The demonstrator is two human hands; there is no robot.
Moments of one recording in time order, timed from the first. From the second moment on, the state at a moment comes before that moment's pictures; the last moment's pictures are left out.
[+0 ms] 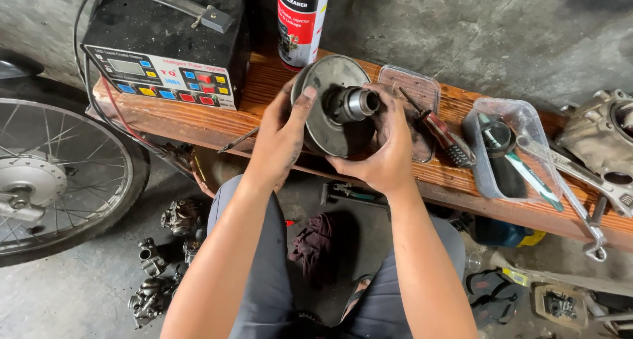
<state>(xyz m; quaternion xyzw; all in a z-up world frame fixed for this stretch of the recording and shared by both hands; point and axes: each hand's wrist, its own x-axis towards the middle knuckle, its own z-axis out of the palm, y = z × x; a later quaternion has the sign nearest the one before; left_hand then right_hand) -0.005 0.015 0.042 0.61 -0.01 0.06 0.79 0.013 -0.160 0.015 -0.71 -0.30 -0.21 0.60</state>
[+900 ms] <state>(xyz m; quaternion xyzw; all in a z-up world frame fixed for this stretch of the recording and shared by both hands) 0.037 0.056 0.023 0.81 -0.25 0.25 0.47 -0.009 -0.165 0.048 -0.80 -0.24 -0.21 0.50</state>
